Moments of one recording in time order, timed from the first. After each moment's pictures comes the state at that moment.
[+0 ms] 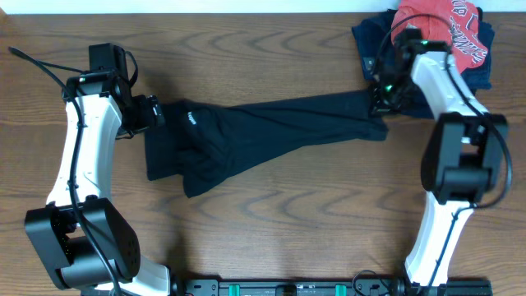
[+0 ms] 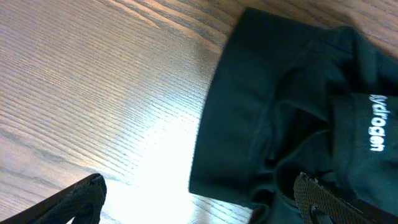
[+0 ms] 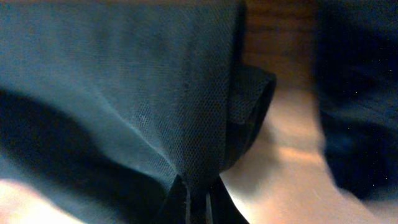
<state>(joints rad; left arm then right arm) 0.15 1.71 1.42 -1.05 -0.13 -0.22 -0.02 2.21 1.81 -1.15 -0.21 -0.09</state>
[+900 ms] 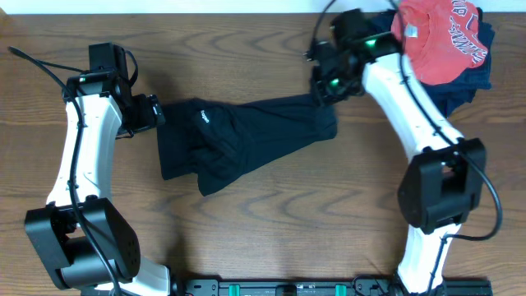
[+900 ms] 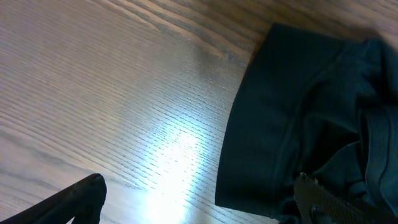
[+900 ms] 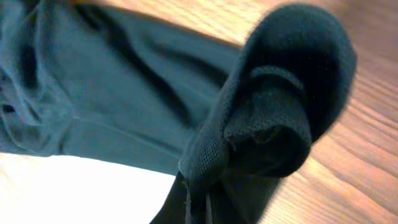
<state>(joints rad) 0.15 1.71 1.42 -1.05 -0.13 -0.22 0.33 2.08 1.84 -1.05 -0.28 -0.08</state>
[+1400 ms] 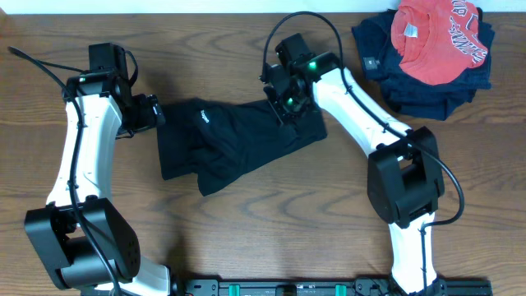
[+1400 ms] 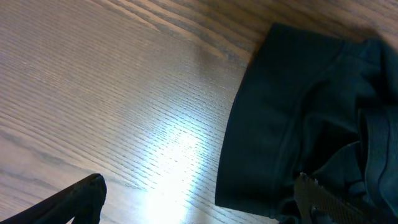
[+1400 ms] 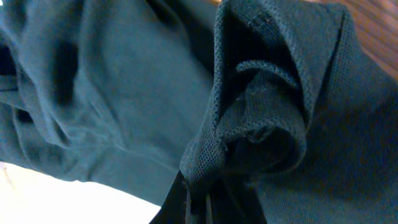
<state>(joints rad) 0.15 1.71 1.42 -1.05 -0.13 -0.22 0.50 2.19 1.84 -0.94 -0.29 -0.03</state>
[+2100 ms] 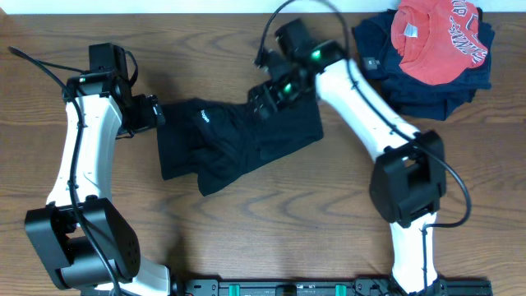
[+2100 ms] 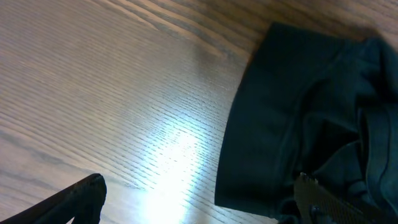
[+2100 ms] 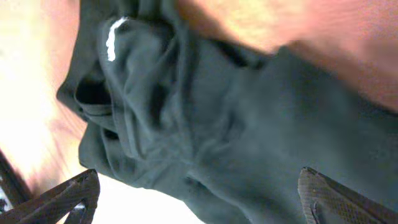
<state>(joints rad) 0.15 1.71 1.42 -1.04 -0.12 -0.21 0.47 2.18 1.98 -1.01 -0.44 0.03</state>
